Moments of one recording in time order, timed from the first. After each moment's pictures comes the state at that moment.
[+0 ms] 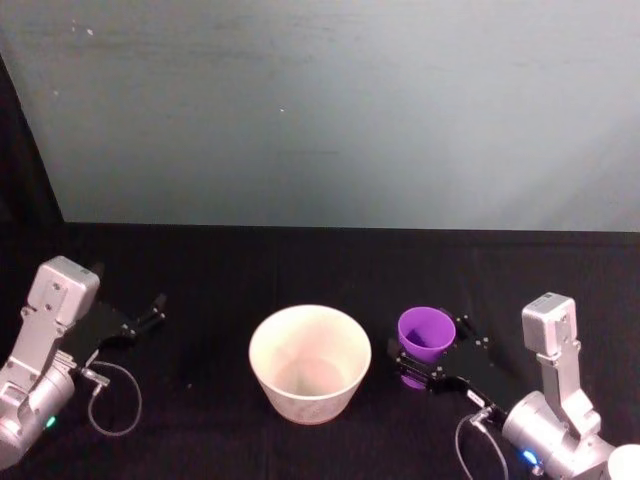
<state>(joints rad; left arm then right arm) -0.20 0.60 0.45 -1.41 -0.25 -0.12 0.03 0.22 0.33 -0.36 -1.21 0.33 -0.22 0.41</state>
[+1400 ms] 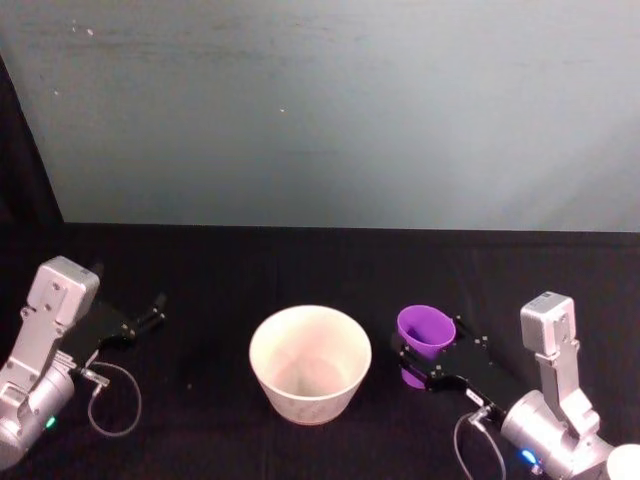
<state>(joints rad) -0.20 0.60 0.45 -1.41 -0.25 -0.12 0.03 0.22 0.33 -0.35 -1.21 0.31 -0.23 0.42</state>
